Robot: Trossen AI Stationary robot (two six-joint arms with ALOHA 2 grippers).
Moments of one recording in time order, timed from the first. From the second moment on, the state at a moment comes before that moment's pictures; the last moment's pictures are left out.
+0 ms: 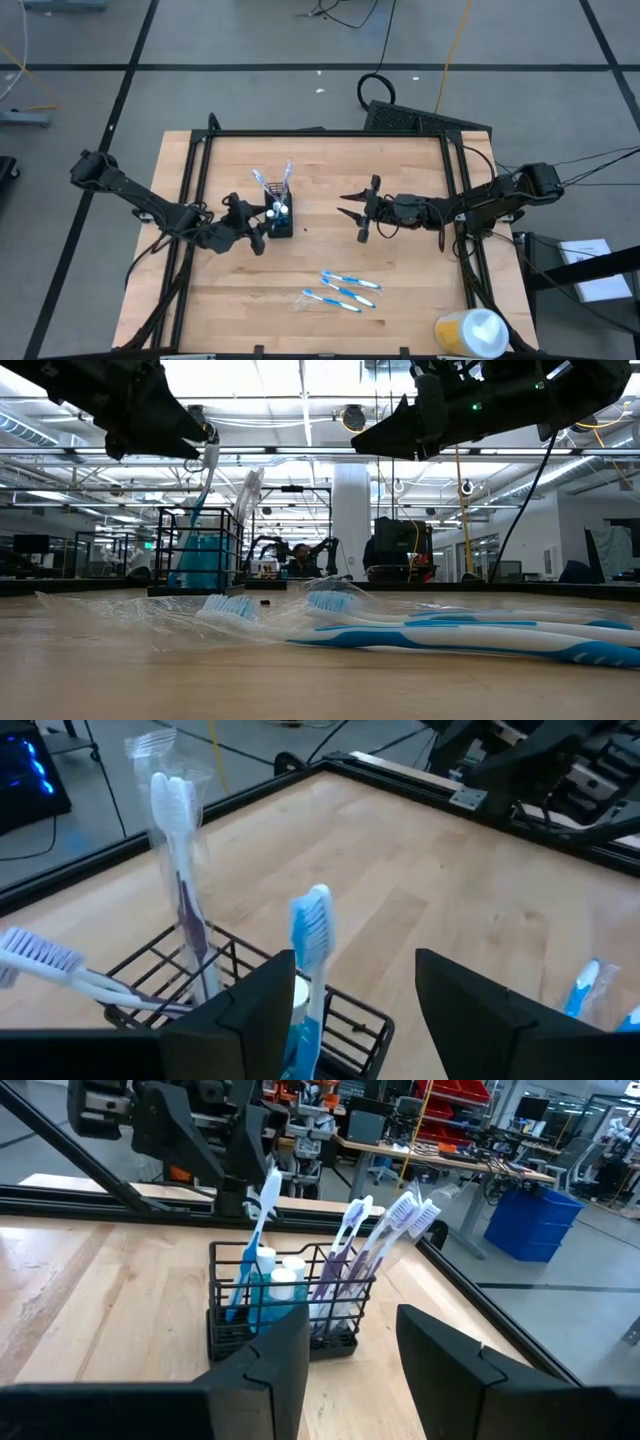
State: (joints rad) left arm -0.45 1.04 0.55 -0.06 -0.85 -0.60; right arm 0.10 1.41 0.57 0.74 0.36 -0.12
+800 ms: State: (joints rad) left arm -0.35 1.36 0.65 0.42 -0.63 -0.46; right arm 0.10 1.41 0.57 0.74 0.36 -0.14
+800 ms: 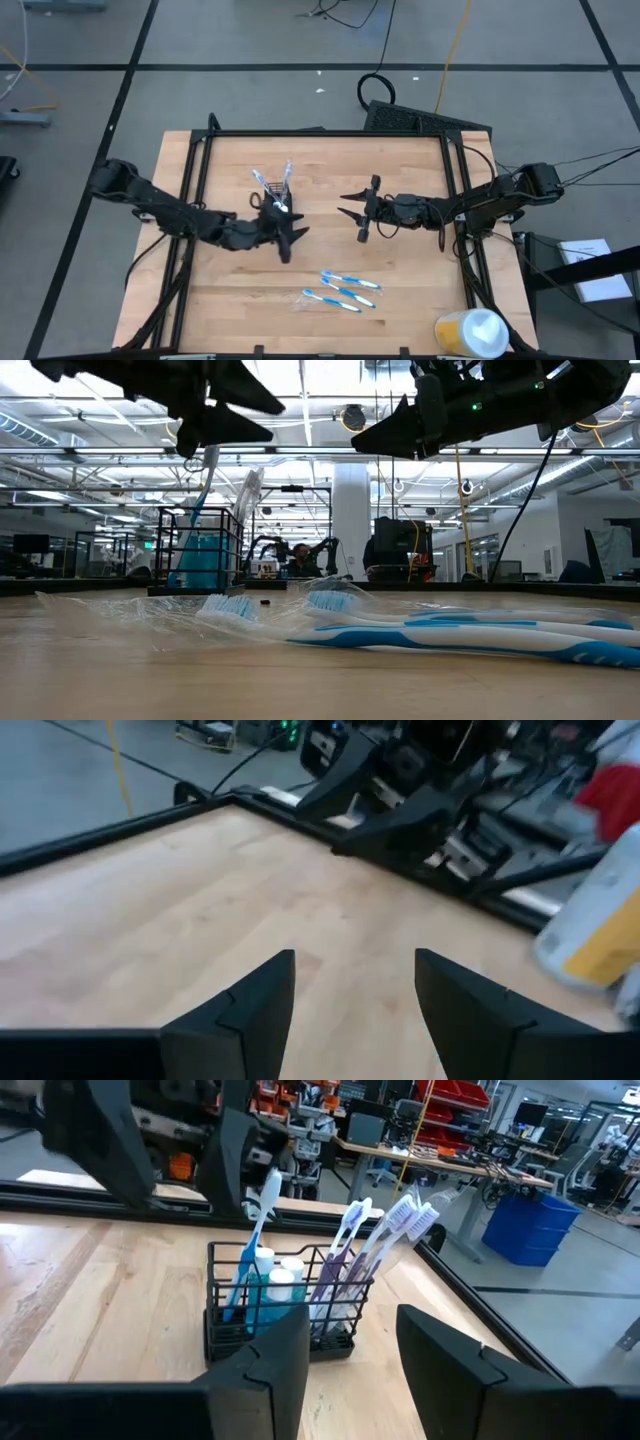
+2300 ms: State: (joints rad) left arm -0.45 1.18 0.93 -0.83 -0.91 -0.98; right arm 0.10 1.41 0.57 0.75 0.36 -0.12
